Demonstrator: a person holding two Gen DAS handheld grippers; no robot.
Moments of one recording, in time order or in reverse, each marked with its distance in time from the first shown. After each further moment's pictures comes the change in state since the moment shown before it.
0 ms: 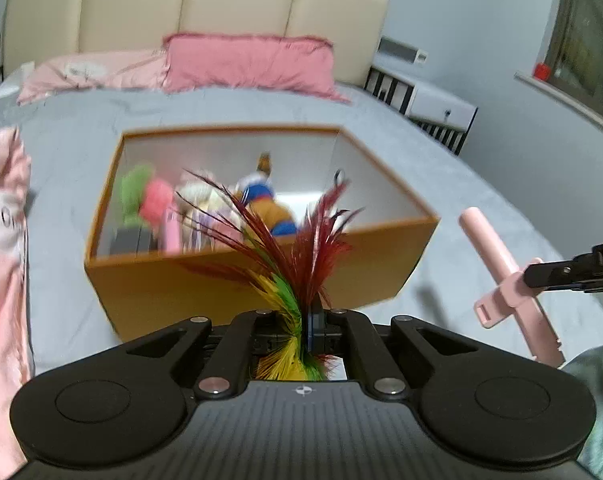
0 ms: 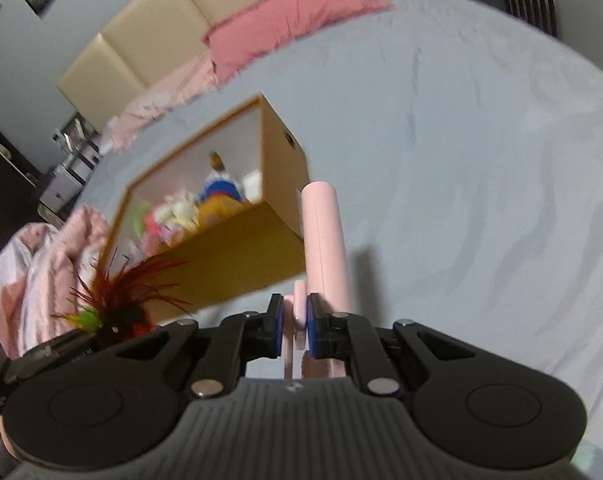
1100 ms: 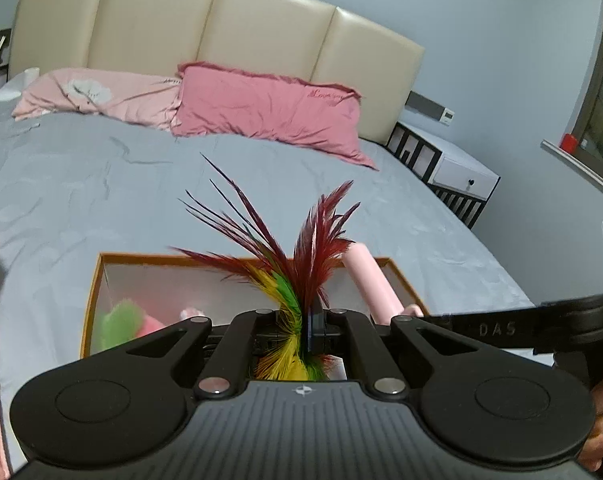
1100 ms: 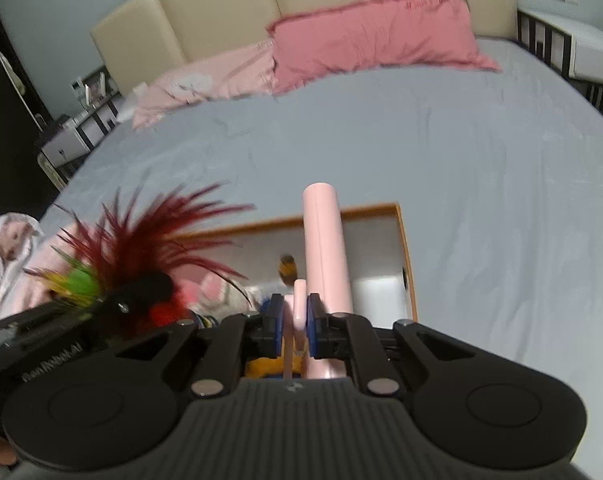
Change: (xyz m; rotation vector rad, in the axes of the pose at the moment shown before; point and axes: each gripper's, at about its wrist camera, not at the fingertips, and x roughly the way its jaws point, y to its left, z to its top) left arm 0.090 0.058 0.114 -0.120 -0.093 -0.003; right arm 0.177 0.115 0.133 -0.253 0.063 -0.045
